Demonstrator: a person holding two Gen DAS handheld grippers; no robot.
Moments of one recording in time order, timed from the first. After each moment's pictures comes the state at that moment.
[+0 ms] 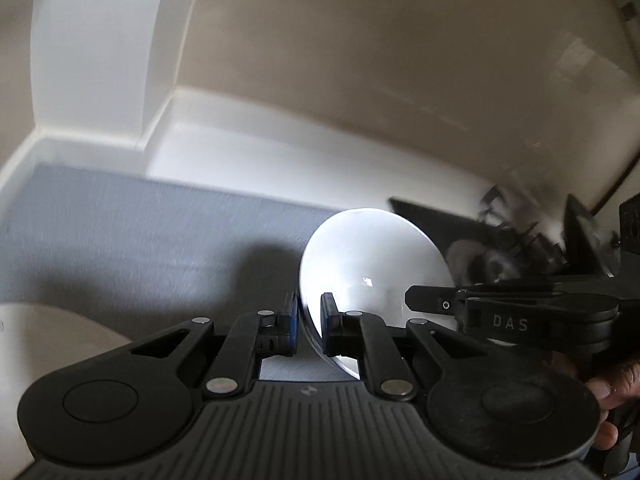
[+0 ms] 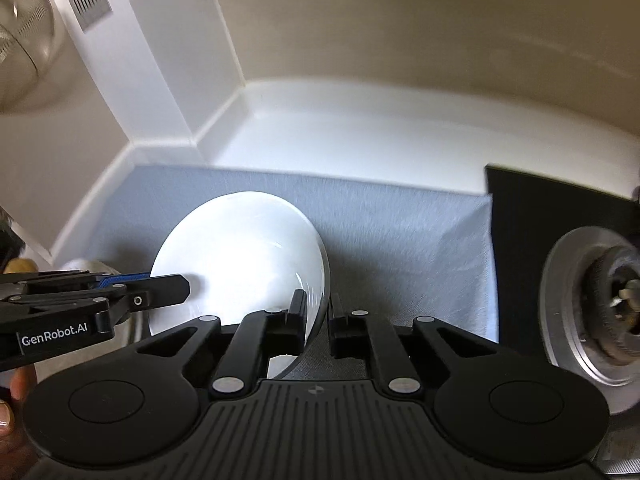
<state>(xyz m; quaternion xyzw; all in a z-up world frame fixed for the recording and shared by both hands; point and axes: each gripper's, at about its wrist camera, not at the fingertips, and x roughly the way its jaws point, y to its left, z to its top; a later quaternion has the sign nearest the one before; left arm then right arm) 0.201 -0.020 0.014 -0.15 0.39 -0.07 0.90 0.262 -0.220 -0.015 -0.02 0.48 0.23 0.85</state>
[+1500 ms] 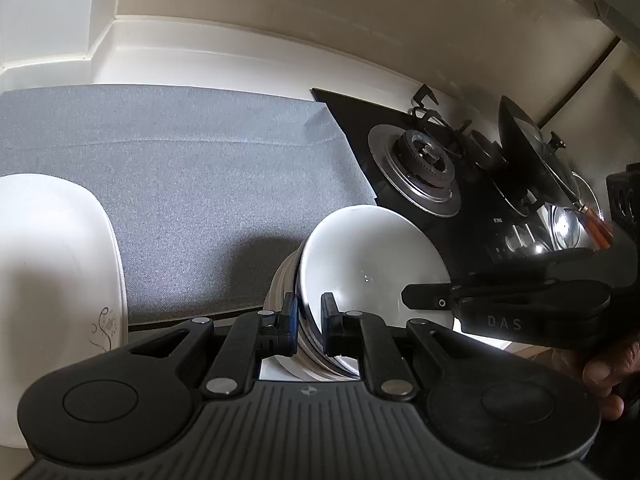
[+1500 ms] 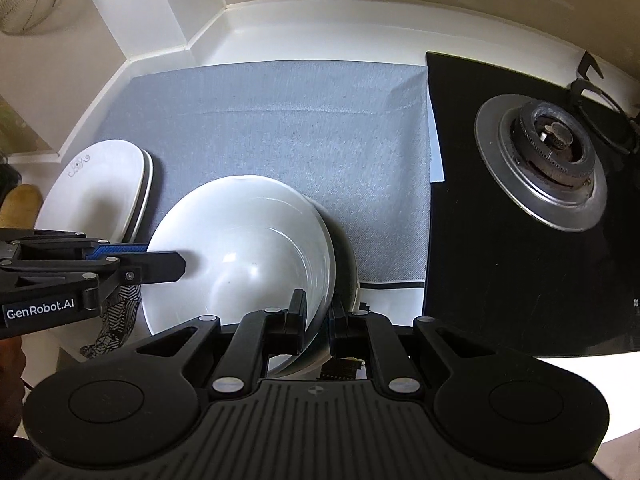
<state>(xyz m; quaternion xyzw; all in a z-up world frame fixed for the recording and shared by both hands) 0.115 -0.064 0.000 -0.13 0.48 -0.17 0.85 0.139 -0.264 -0.012 -0.04 0.56 0.17 0.81</state>
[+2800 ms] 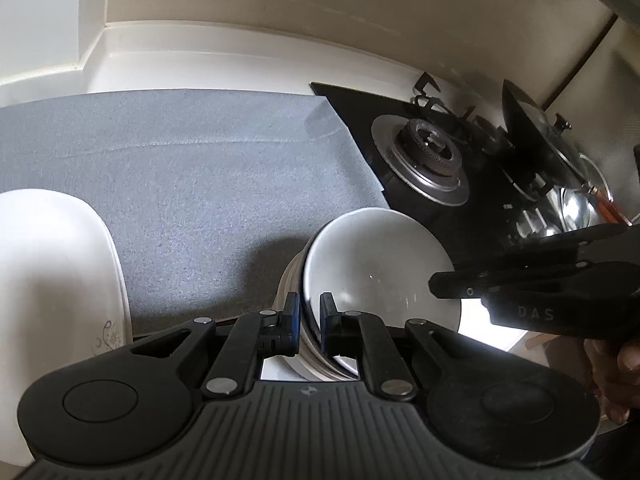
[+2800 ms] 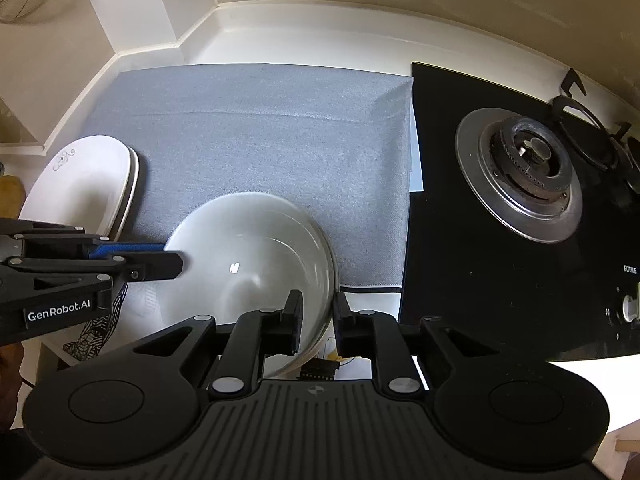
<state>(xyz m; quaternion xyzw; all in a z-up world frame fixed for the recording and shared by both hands) 0.121 -0.071 -0.008 -0.09 0.48 -0.17 0.85 0.139 -0.260 0.001 -0.07 0.56 0.14 0.81</state>
